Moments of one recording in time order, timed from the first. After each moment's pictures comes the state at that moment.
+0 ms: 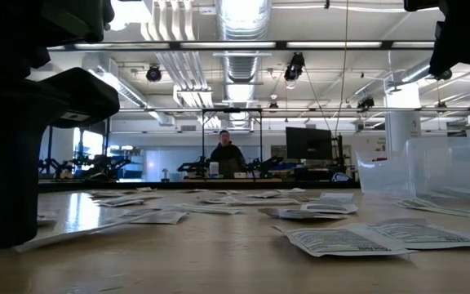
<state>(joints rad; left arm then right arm) -0.68 1.94 1.18 -0.48 -0.27 -0.47 0.57 1.08 0.88 -0.88 0.36 1.12</state>
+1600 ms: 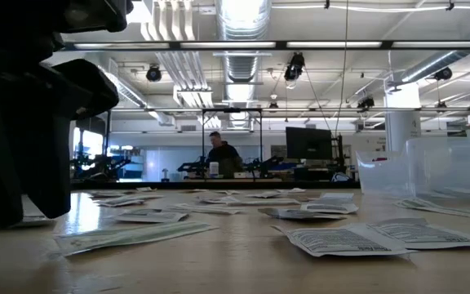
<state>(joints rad) -0.68 1.90 1.23 -0.49 -0.27 -0.63 0.85 1.21 0.86 -0.58 0.34 1.18</state>
